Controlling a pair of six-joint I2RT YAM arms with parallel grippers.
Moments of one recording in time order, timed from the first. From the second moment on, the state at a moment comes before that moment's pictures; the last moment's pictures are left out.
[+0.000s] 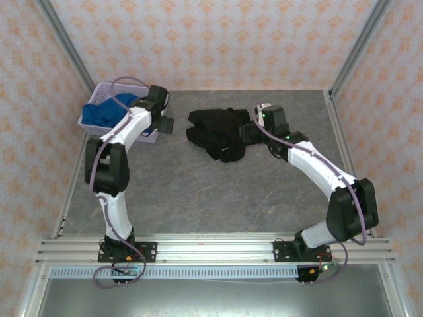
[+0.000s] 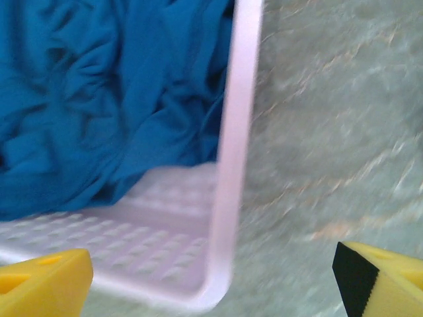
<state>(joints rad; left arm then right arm) -0.14 1.90 1.59 -0.80 -0.29 -0.02 0.38 1.46 1.10 -0.34 0.02 0.20</state>
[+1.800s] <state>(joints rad) 0.06 2.55 2.53 -1.22 -0.22 0.35 0.38 1.48 0.97 -0.24 -0.01 0.37</state>
